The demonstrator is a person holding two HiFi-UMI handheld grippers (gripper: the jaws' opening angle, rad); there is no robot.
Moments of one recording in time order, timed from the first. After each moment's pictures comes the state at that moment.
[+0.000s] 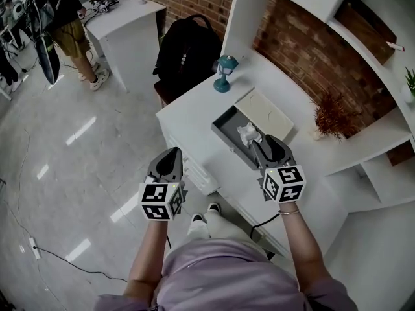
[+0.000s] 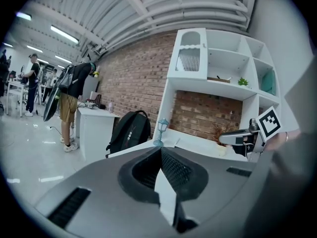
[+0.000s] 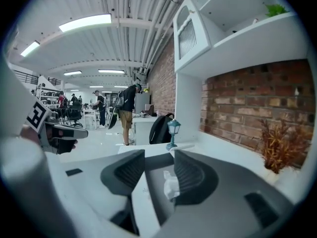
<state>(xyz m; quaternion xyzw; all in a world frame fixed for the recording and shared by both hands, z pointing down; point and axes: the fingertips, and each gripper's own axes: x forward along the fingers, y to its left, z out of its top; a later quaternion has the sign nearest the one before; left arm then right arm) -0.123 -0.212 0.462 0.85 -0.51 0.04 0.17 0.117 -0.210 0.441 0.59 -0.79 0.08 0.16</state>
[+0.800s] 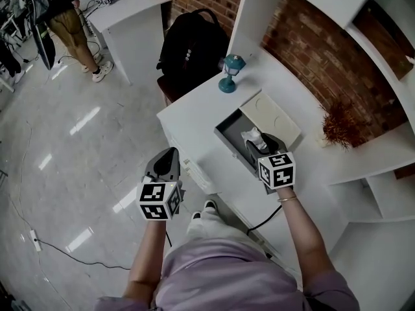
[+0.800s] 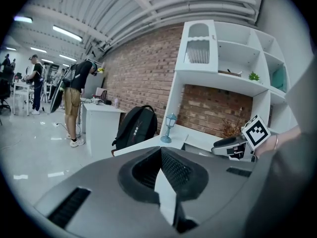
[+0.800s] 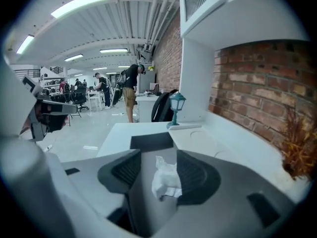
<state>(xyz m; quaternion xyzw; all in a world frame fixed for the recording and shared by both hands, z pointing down) -0.127 -0.244 0.481 0.82 -0.53 0.06 0.19 0.128 -0.273 0.520 0.54 -0.79 0.14 0.28</state>
